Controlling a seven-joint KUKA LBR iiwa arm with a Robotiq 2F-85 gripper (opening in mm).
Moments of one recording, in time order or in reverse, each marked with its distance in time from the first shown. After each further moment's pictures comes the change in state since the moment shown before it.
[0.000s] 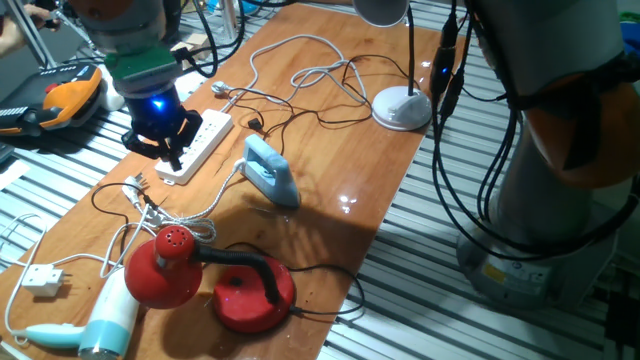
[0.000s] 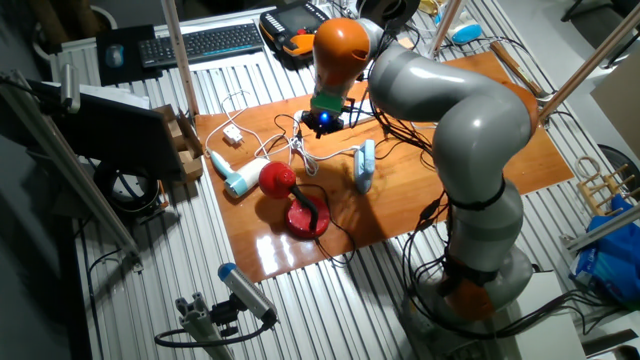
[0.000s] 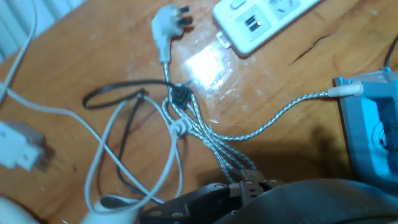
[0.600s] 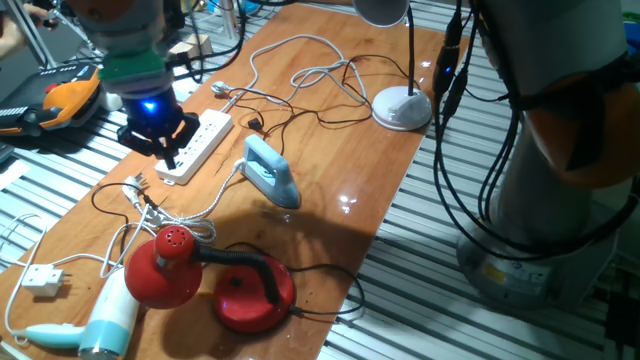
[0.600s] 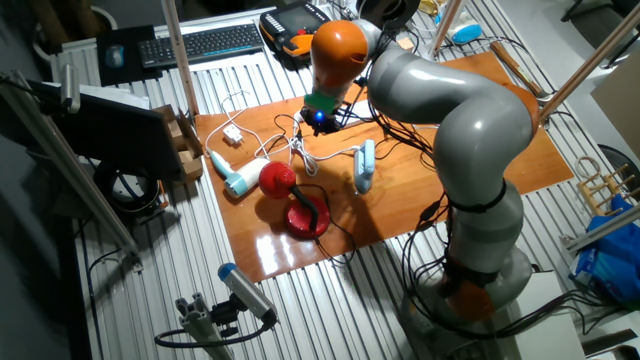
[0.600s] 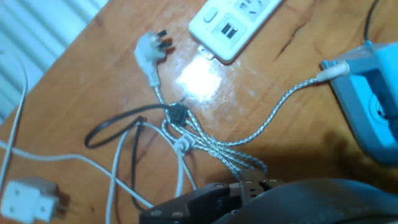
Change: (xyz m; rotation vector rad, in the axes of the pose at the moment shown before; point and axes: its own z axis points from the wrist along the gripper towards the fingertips) arm 0.000 0.012 0.000 0.028 -0.049 0.211
